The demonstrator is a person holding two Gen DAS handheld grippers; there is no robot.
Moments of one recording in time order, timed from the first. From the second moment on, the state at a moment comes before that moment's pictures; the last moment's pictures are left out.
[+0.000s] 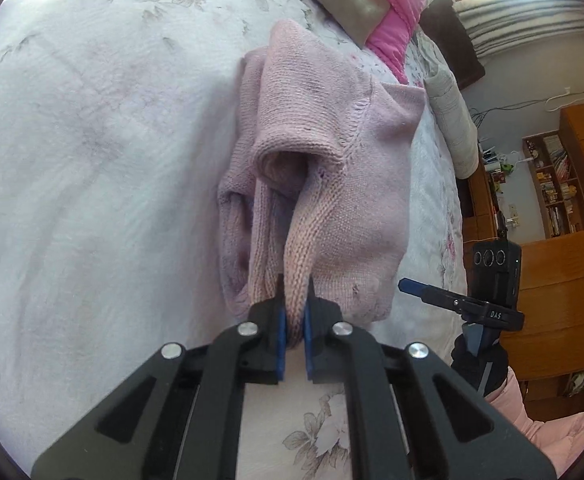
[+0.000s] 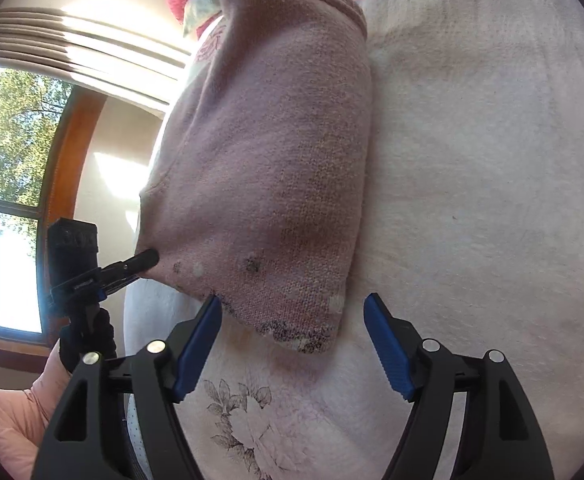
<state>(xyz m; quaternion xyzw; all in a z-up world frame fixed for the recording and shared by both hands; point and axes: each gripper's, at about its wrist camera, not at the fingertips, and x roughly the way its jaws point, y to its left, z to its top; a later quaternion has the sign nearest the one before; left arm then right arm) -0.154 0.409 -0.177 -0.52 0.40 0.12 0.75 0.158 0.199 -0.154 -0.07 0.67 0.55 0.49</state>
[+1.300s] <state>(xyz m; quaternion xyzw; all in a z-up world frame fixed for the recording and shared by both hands) -0.079 0.514 -0.182 -0.52 0.39 0.16 0.74 0.172 0.273 -0.141 -0.15 0.63 0.52 0.55</state>
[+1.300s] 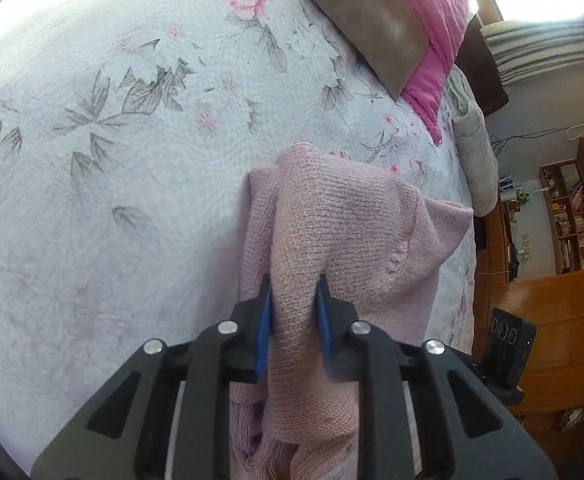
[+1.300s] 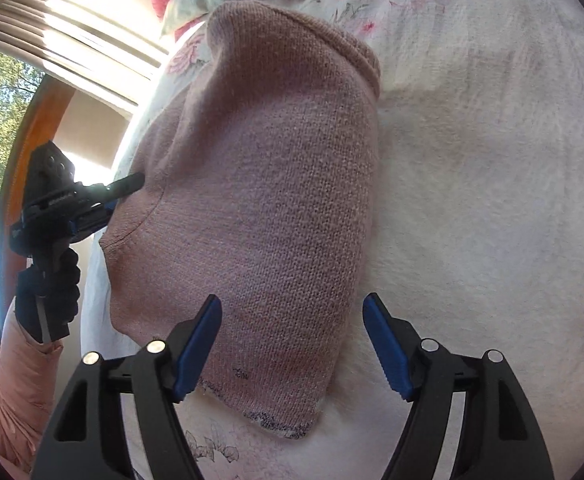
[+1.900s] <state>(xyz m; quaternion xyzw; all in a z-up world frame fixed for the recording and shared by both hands) -0.084 0.508 -0.185 -0.50 0.42 0.10 0.75 0.197 0.273 -0.140 -0.09 0.65 0.54 0.53</state>
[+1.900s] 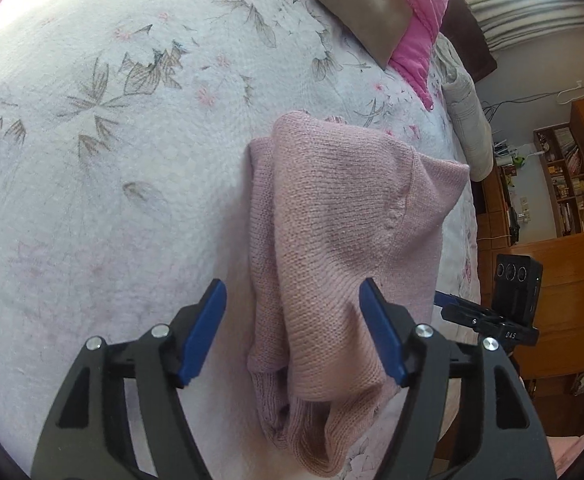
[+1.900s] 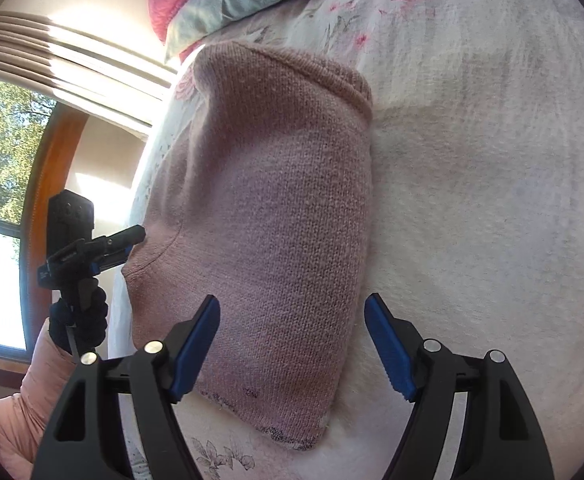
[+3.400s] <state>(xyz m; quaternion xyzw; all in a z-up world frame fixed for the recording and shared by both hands) 0.024 0.224 -0.207 -0.44 0.46 -0.05 0.77 0.252 0.053 -0.162 0.00 0.70 0.52 0.49</state>
